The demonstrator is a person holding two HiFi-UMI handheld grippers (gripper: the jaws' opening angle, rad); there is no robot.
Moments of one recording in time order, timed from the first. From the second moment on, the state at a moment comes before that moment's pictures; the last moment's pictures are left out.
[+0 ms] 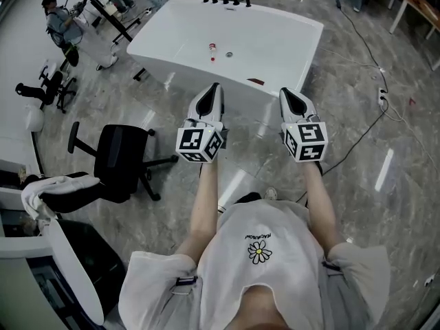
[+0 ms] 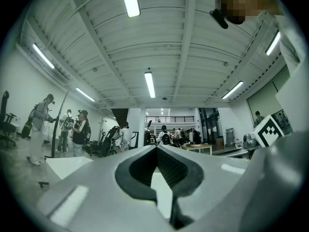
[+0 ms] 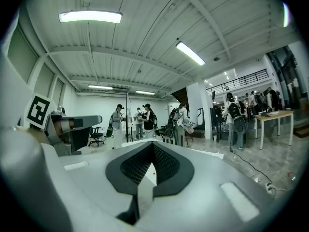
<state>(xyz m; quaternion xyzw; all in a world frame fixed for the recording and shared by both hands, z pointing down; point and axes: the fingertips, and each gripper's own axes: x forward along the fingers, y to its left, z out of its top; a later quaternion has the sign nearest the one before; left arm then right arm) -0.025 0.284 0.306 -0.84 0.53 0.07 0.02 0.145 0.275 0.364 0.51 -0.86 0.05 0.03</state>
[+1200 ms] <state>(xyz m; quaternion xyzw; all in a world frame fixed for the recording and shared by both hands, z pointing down) -0.105 0.044 0.302 -0.84 0.53 0.09 0.01 0.075 0.027 0.344 0.52 -0.85 0.05 -0.01</state>
